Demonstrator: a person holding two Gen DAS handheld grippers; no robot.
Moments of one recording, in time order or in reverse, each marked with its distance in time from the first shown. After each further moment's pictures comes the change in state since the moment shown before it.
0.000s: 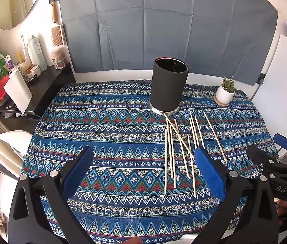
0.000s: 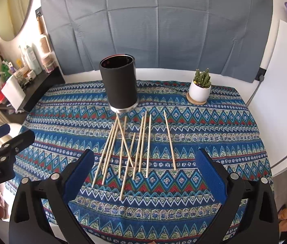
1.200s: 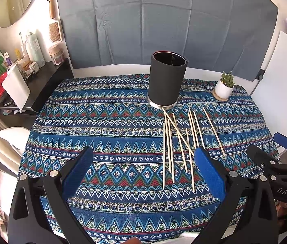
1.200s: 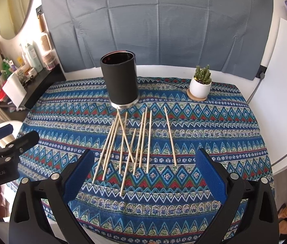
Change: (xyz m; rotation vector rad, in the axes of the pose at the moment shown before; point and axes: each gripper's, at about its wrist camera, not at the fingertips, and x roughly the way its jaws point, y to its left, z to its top) left arm 0.004 -0.004 -0.005 0.002 0.036 -0.008; right arm -0.002 -0.002 -0.004 0.000 0.021 0.007
